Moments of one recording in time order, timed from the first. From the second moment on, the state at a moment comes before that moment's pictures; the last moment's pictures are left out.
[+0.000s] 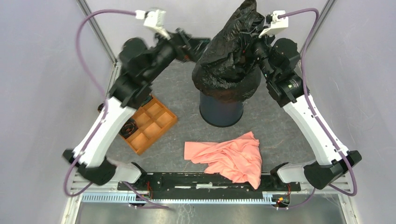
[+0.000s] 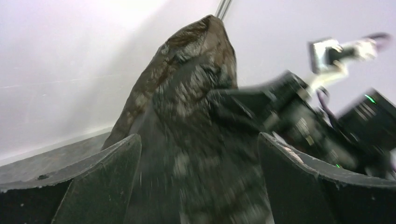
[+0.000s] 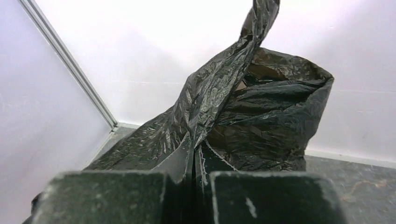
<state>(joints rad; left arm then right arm) -0.66 1.45 1.85 -0.19 0.06 -0.44 0.51 1.33 1.60 -0.10 0.19 0.16</state>
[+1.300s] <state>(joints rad) -0.74 1.17 1.06 0.18 0.18 -0.58 0.40 1.35 1.36 0.15 -0.47 0.54</state>
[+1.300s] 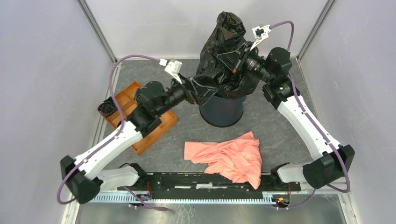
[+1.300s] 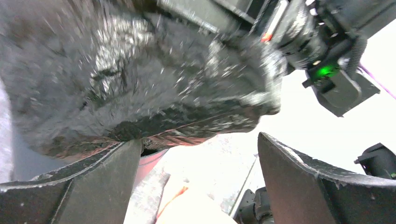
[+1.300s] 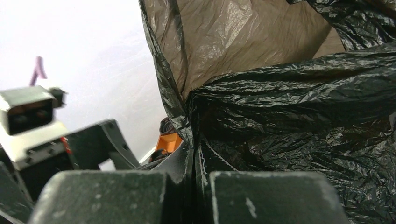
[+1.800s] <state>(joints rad) -0.30 1.24 1.23 0.10 0.20 -0.80 0.40 1.21 1.35 0.10 -0.61 0.55</state>
